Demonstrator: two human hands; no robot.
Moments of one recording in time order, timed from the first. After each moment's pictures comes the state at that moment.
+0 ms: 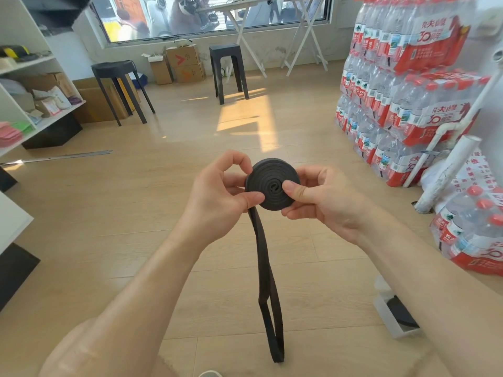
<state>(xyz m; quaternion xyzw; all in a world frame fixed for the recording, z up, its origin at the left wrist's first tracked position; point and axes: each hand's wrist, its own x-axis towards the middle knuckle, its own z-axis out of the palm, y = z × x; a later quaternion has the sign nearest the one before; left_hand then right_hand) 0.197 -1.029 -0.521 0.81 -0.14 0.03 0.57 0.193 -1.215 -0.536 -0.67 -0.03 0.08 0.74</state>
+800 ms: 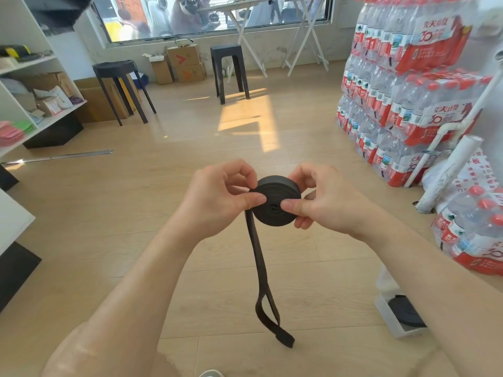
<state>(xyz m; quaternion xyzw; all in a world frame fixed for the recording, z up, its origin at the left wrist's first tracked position) 0.200 -1.020 -0.516 0.86 -0.16 0.01 0.48 0.192 -1.215 -0.535 -0.85 -0.09 0.01 0.53</state>
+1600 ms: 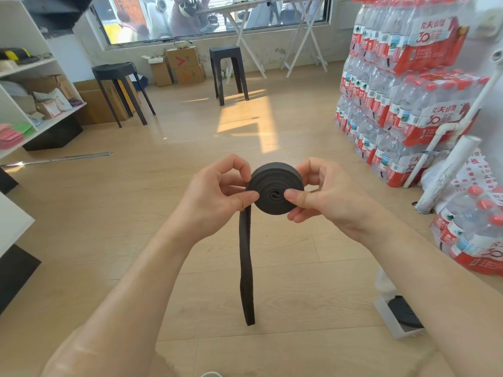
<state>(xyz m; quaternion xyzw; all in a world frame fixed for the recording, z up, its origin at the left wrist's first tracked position) 0.205 -1.018 -0.520 0.82 -0.17 -0.01 0.54 0.195 -1.219 -0.536 -0.74 -0.05 0.02 0.67</state>
